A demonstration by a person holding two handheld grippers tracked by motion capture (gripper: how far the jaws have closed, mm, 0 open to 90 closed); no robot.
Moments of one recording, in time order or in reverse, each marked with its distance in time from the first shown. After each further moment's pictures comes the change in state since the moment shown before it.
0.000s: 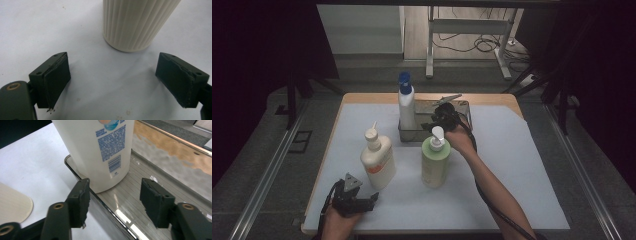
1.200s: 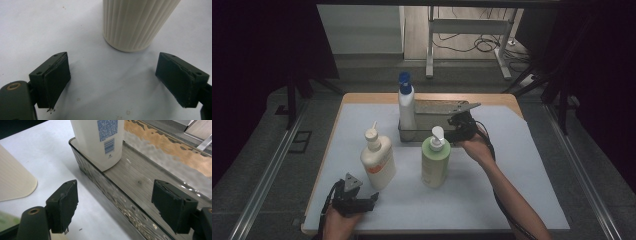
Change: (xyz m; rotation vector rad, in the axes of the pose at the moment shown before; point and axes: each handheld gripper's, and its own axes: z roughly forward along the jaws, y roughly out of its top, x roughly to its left) left arm 0.000 0.000 0.000 0.001 0.002 0.004; right arm -0.002 -0.033 -0.048 -0.036 -0.028 -0.047
